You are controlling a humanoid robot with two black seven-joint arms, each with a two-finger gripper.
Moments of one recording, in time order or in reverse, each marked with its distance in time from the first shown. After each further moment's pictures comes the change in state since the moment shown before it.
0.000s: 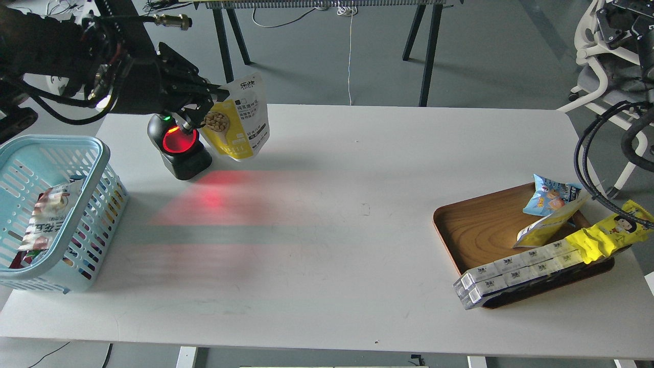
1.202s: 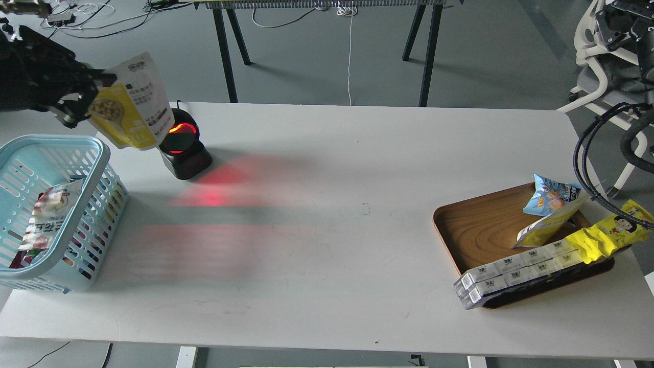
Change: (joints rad) left arm 0.088 0.512 -0.035 -0.121 0.000 0.153 0.000; right arm -0.003 0.009 0.000 -0.003 0.000 0.000 0.001
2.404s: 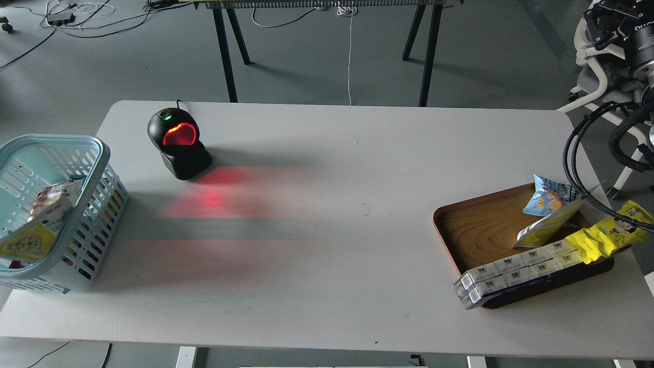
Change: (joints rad) left arm 0.001 0.299 0.443 0.074 -0.003 0.448 0.000; right arm 0.008 0.023 0.002 0.003 0.000 0.000 0.001
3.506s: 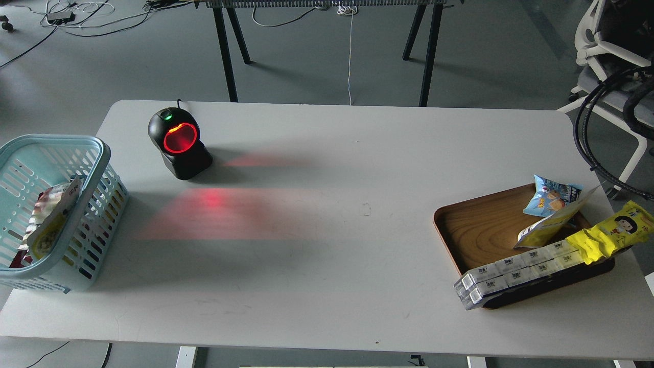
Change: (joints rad) left arm -0.085 -0.897 -0.383 0.931 -2.228 -0.601 0.000; right arm 0.098 -0.028 0.016 0.001 -0.009 -0.047 -0.006
